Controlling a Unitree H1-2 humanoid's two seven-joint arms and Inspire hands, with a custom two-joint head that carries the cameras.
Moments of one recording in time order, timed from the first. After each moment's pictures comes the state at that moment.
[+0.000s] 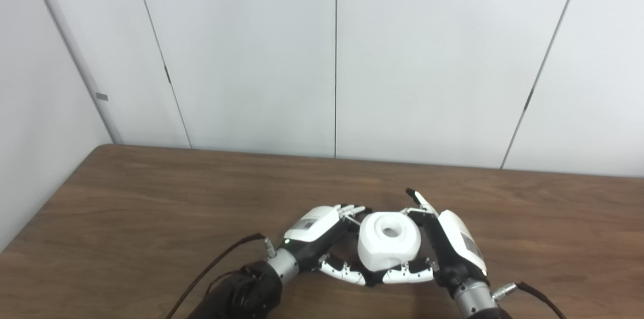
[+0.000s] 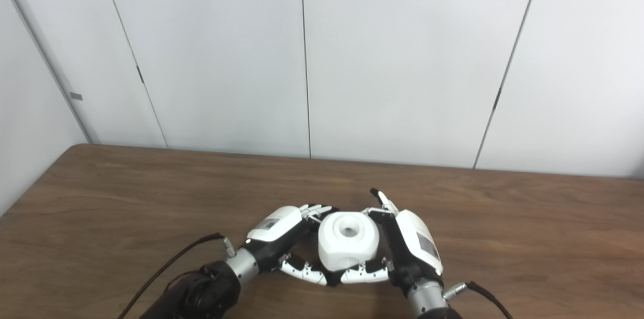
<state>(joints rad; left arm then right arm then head) -0.41 0.28 -0.43 0.27 0.59 -0.17 -0.13 -0.22 -0.08 0.32 -0.20 -0.67 0.35 0.07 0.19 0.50</state>
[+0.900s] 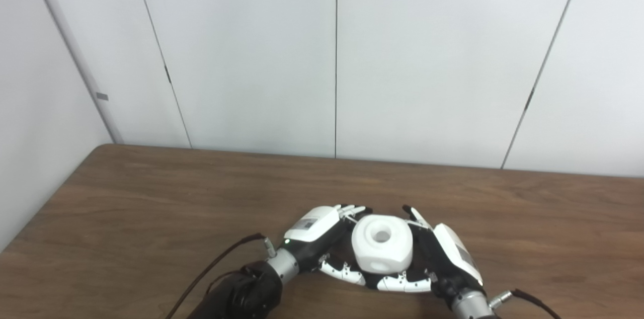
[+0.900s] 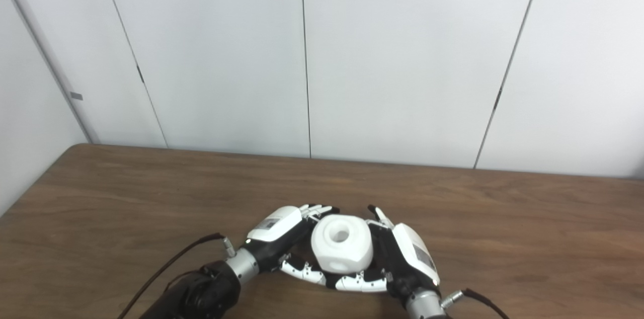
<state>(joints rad) -0.42 0.28 -0.43 0.27 0.59 -0.17 -0.13 -0.21 -0.08 0.33 -0.18 -0.66 0.37 0.10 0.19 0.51</state>
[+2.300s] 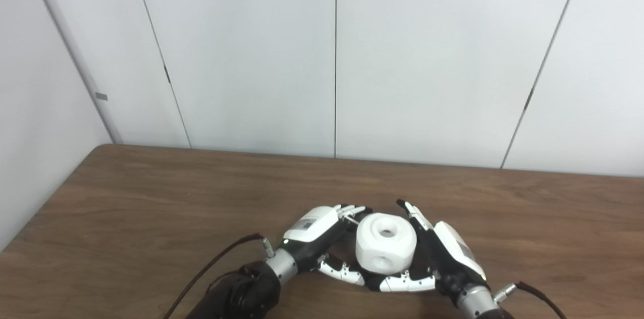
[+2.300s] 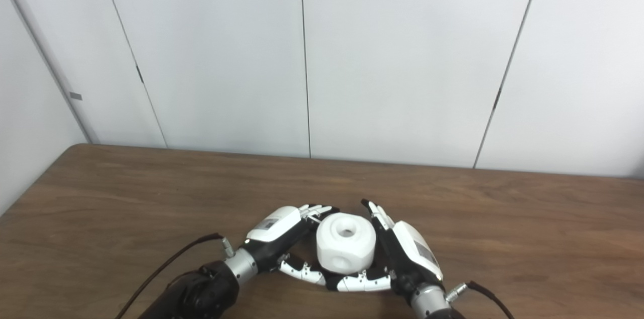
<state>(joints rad) -0.41 0.28 -0.41 0.29 0.57 -0.22 -0.13 -0.23 -0.11 0.31 -0.20 -0.66 0.40 0.20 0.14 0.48</state>
